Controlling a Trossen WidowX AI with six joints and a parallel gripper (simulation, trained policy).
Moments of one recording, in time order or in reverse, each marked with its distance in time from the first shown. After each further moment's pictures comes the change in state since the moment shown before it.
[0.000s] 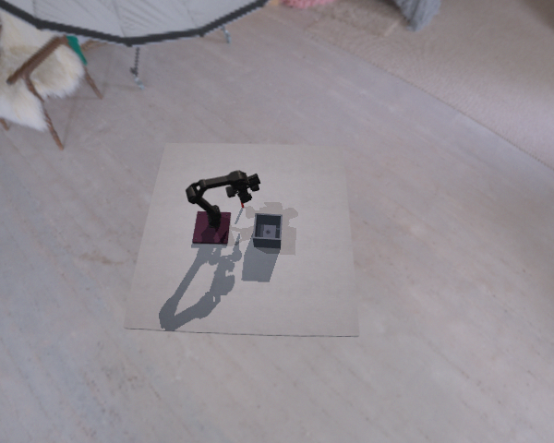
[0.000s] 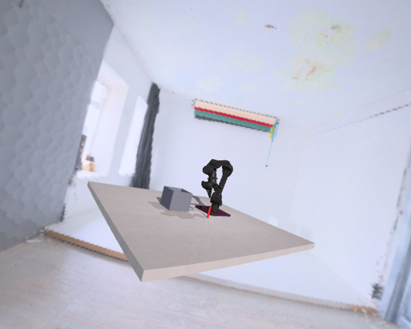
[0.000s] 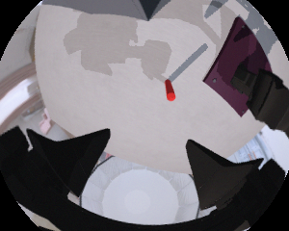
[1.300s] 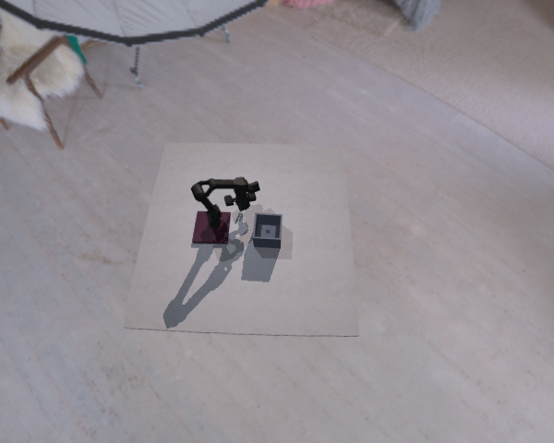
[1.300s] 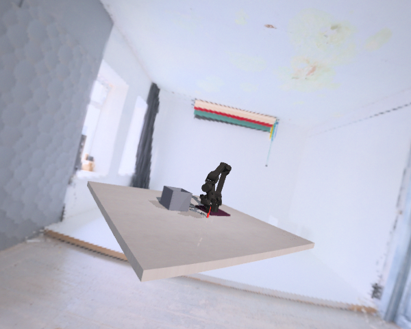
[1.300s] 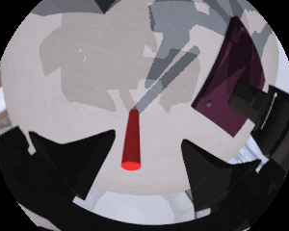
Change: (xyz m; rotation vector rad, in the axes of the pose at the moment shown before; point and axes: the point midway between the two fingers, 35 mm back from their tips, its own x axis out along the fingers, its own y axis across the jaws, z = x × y) arm 0.092 -0.041 0.044 -0.002 -0.184 -0.223
